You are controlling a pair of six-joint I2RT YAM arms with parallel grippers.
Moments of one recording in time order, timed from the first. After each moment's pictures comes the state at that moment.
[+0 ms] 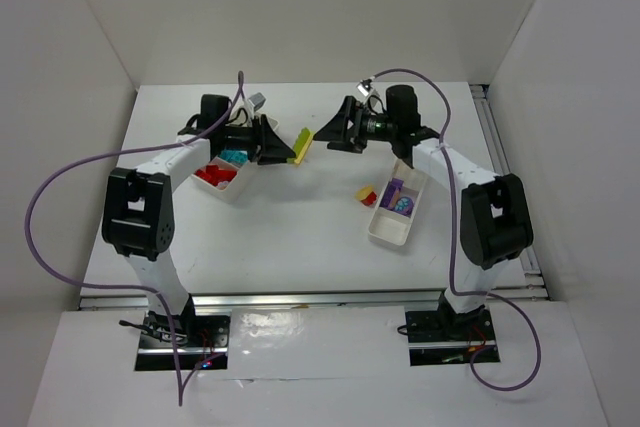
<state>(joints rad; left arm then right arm) -0.15 1.83 1.30 -0.20 1.11 -0.63 0.32 1.73 1.25 0.10 -0.84 0.77</state>
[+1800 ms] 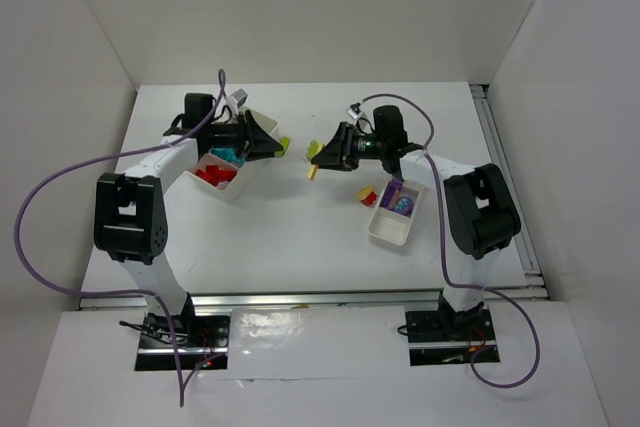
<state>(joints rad) -0.07 1.78 1.28 -0.19 1.06 -0.68 0.36 1.82 1.14 0.24 -0.86 0.85</state>
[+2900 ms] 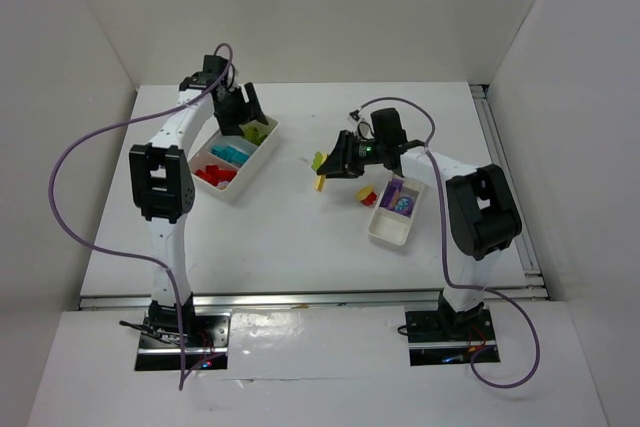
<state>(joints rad) -0.09 2.23 2.07 -0.82 0.24 -0.49 0.36 1.81 1.17 -0.04 -0.79 0.65</state>
